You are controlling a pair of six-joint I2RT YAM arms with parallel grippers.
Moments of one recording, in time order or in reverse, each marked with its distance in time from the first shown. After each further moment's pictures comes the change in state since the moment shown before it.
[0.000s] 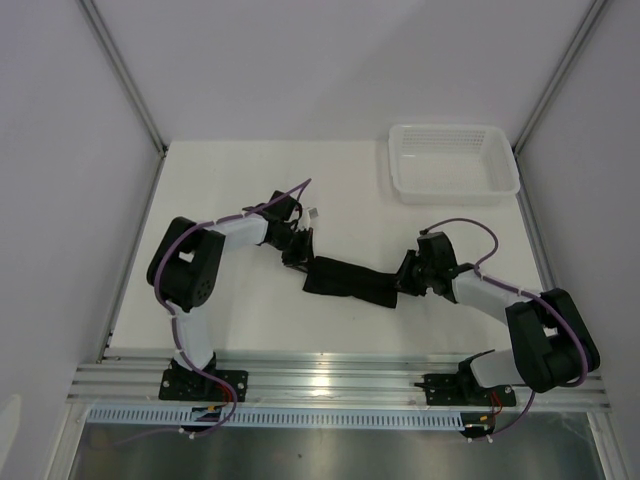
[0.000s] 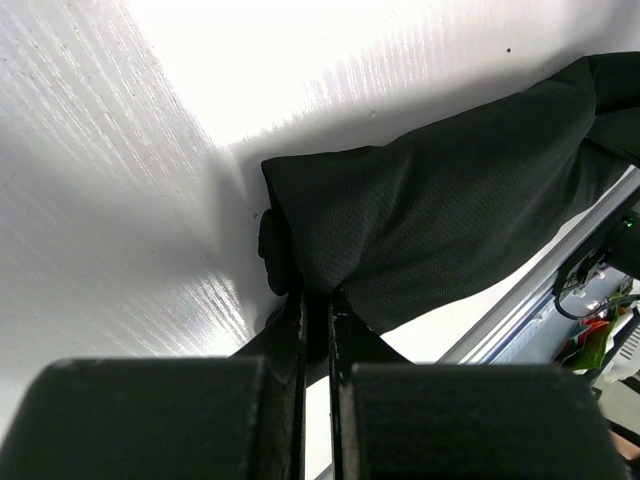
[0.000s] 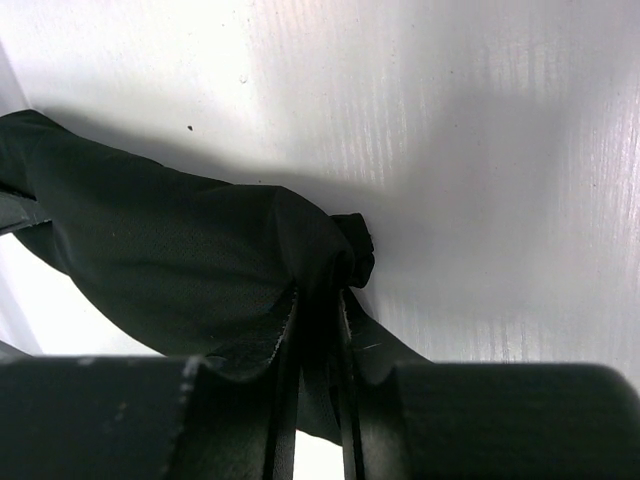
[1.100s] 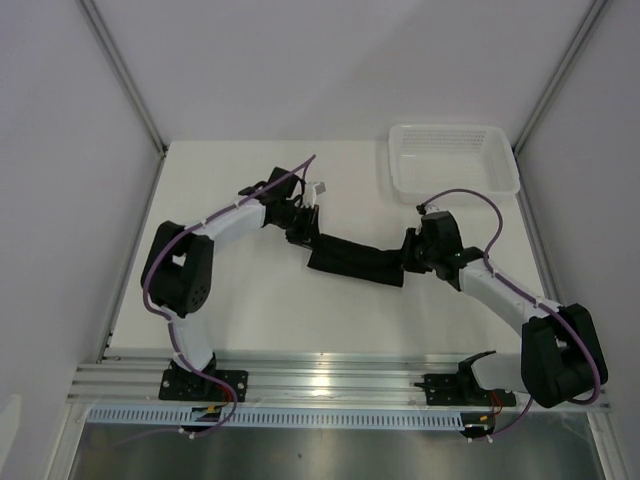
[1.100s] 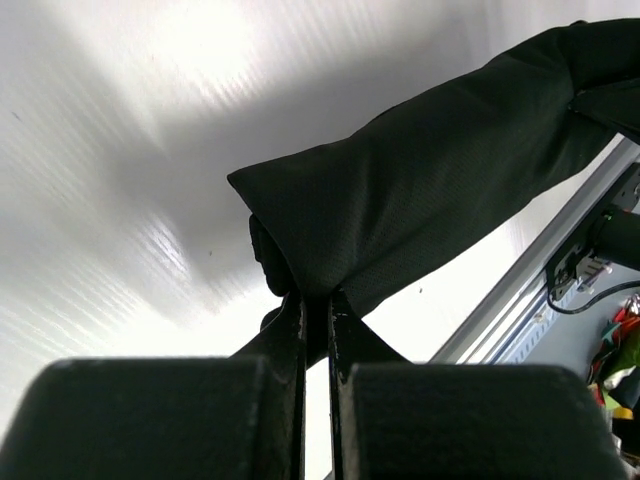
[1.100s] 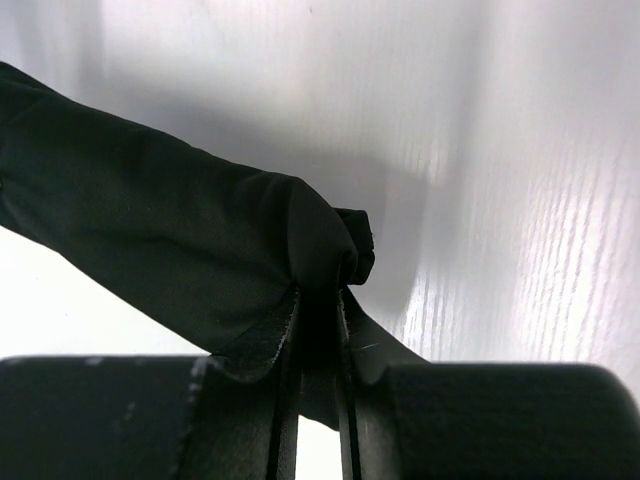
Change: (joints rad) left arm -0.009 -0.052 0.161 -0.088 0.000 0.106; right arm -0.001 -0.081 0.157 -0.125 0.072 -0.256
